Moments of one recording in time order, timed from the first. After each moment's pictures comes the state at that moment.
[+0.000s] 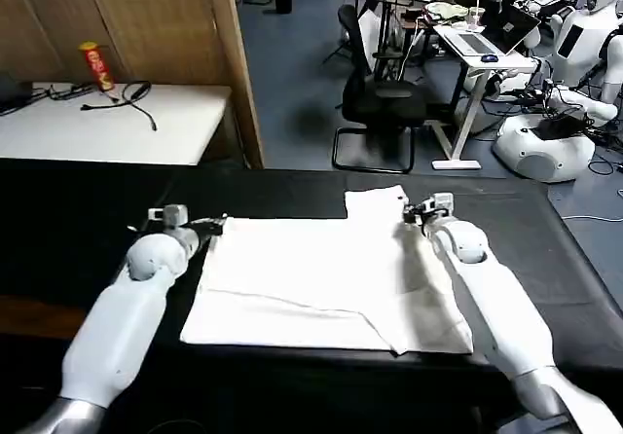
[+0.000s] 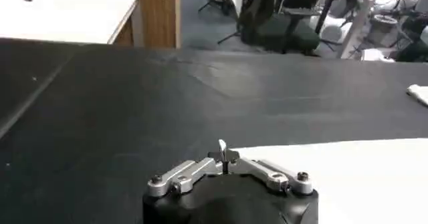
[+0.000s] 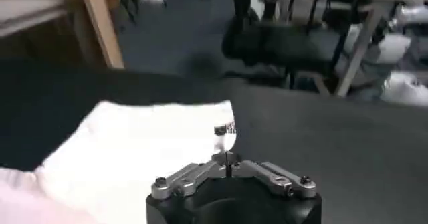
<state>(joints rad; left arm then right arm) 0.68 -1.10 -0.29 -1.36 -0.61 0.63 0.01 -0.57 1.13 0.19 1.27 0.50 -0.47 -0.01</state>
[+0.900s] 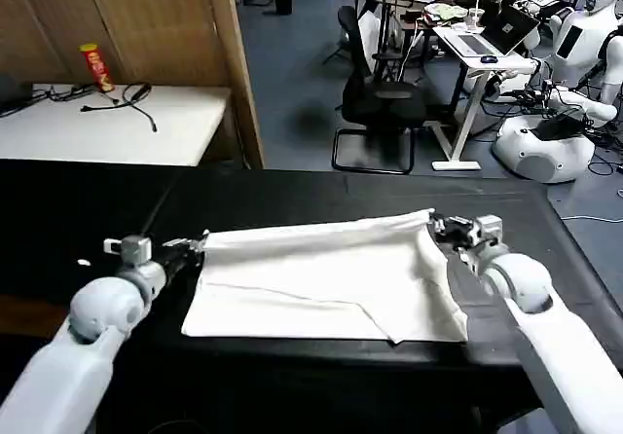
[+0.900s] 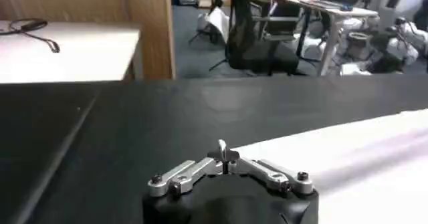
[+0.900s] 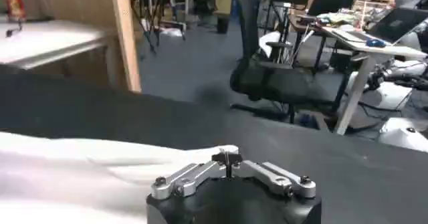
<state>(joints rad) 1.10 -0.91 -0.46 -1.88 -0.68 0.64 -0.01 -1.05 0.87 0.40 1.82 0.54 -0.56 0.00</state>
